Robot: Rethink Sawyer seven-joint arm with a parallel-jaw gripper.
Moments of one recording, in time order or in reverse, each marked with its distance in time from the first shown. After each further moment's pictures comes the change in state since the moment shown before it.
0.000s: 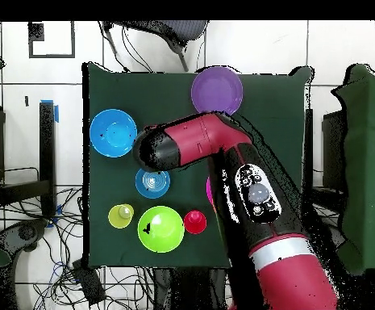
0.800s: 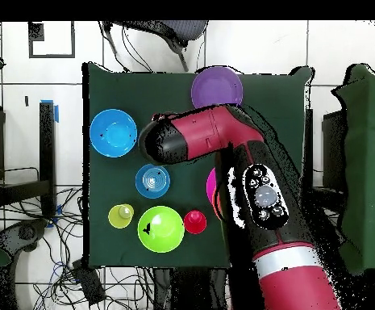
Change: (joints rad) arm 0.015 -0.024 -0.055 -0.061 -0.003 -0.017 0.000
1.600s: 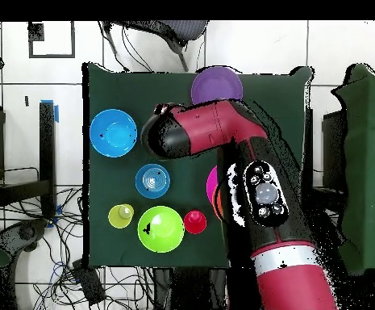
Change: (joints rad) arm 0.028 0.014 -0.043 -0.055 0.000 -0.044 0.000
